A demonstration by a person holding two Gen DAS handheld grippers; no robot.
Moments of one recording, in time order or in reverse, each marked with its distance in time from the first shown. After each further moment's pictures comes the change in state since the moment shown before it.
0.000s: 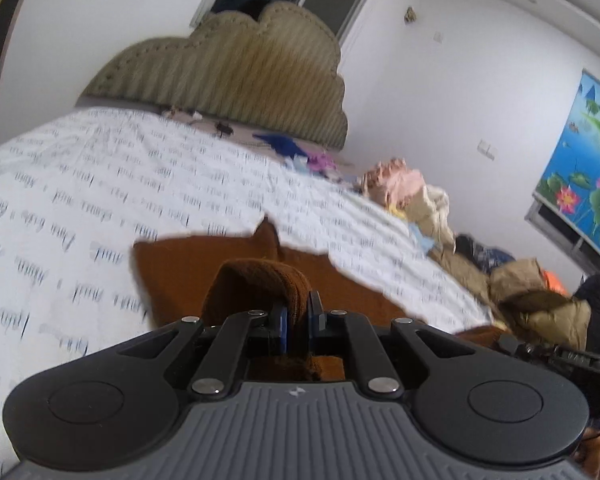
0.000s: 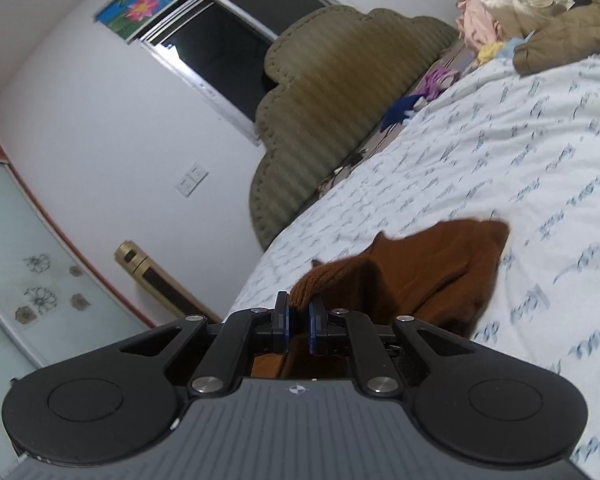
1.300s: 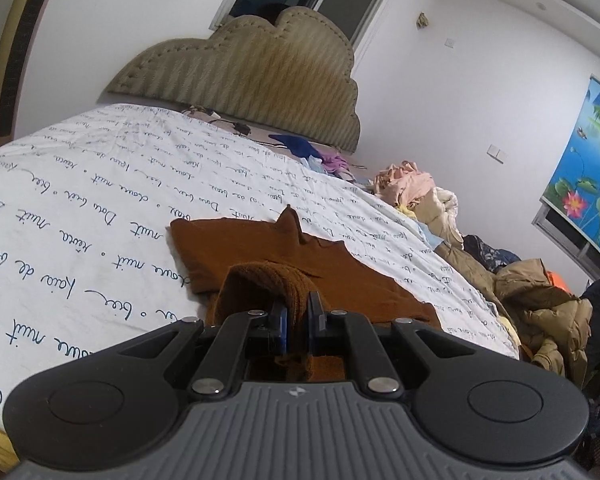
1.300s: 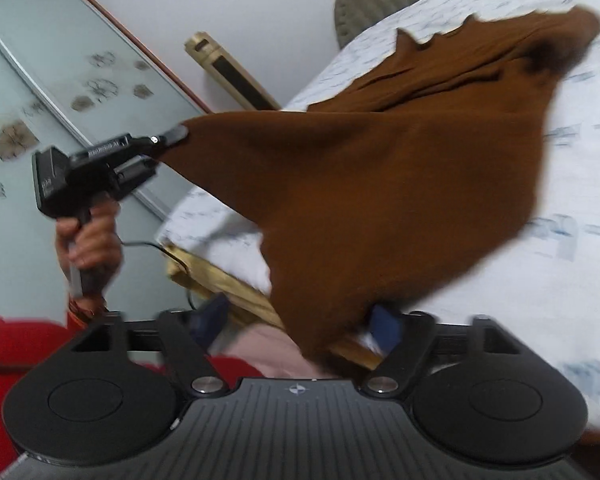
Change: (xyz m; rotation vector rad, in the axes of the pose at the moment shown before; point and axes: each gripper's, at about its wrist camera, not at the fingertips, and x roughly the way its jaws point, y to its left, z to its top) left arm -0.040 0.018 -0.019 -0.019 -0.031 0.028; right arm 0.031 0.003 -0.123 -0.160 0.562 0.180
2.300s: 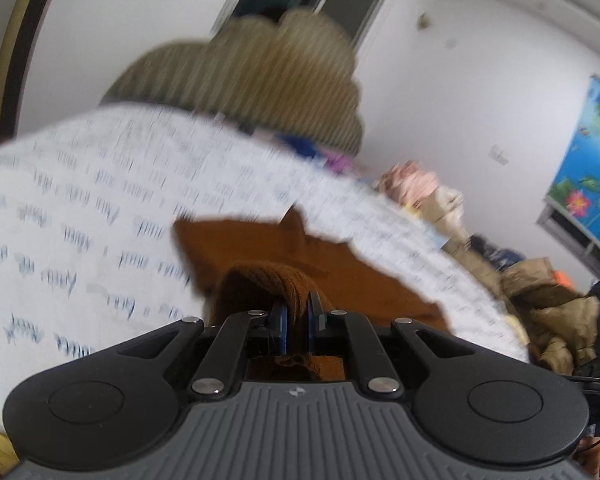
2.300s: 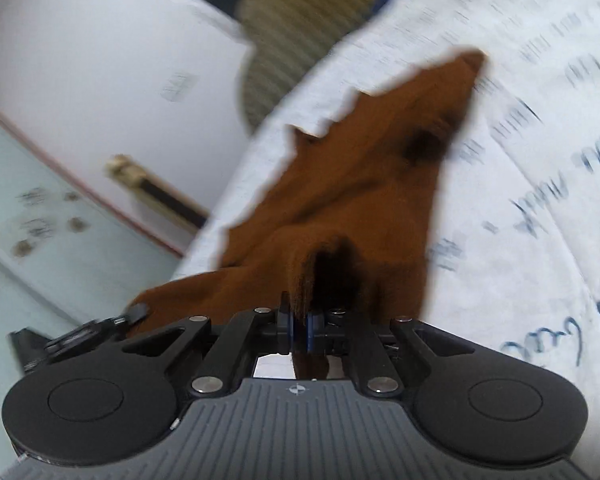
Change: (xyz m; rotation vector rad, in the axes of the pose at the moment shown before) left arm -0.006 0.001 -0.008 0.008 -0.035 -0.010; right arm -0.068 -0.014 0.039 0.173 -0.322 -0.059
